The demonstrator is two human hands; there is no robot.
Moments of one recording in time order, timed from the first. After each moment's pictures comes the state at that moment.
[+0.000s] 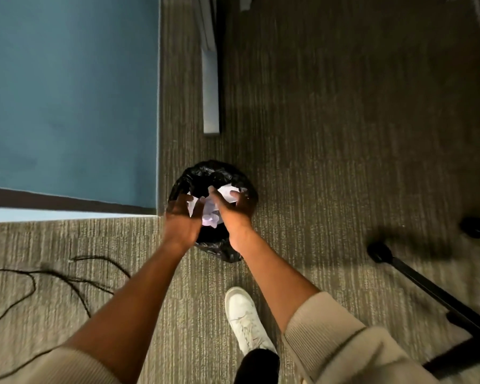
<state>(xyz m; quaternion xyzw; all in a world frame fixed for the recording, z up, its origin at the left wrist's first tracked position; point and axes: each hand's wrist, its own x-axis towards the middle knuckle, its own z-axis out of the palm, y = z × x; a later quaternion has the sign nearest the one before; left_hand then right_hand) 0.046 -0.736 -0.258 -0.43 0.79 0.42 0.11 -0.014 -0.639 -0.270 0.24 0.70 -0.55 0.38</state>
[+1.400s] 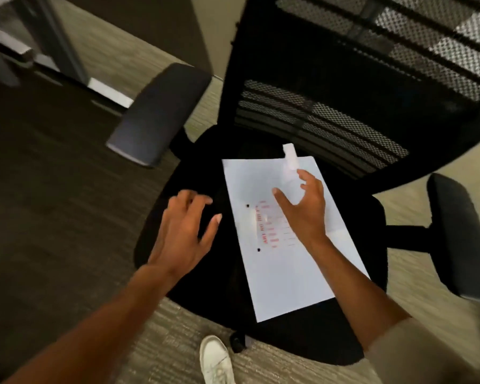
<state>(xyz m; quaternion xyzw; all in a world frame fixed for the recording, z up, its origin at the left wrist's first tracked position) -0.093 -0.033 -0.048 0.39 0.86 0.33 0.08 0.025 0.191 -0.061 0.42 0.80 -0.37 -0.22</state>
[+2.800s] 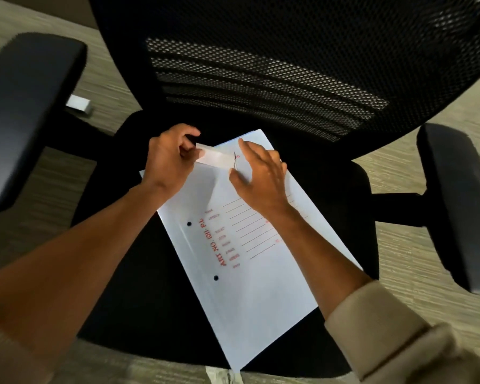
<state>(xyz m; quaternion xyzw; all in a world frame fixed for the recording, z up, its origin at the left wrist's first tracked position) -0.162 0.156 -0.090 0.38 0.82 0.40 0.17 0.001 0.263 -0.118 0.37 0.89 -0.22 -0.14</state>
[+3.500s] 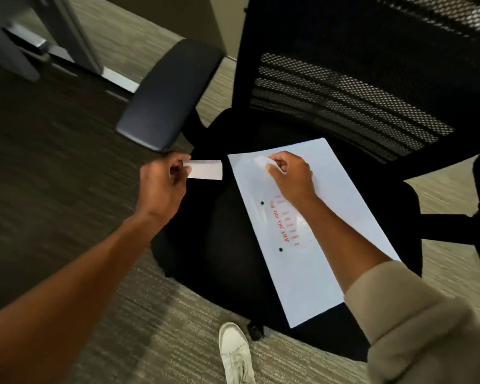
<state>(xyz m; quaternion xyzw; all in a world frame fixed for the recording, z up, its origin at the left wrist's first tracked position) -0.176 -0.032 -0.070 0.26 0.86 0.43 0.04 -0.046 0.192 -0.080 0.39 0.85 -0.35 -0.08</state>
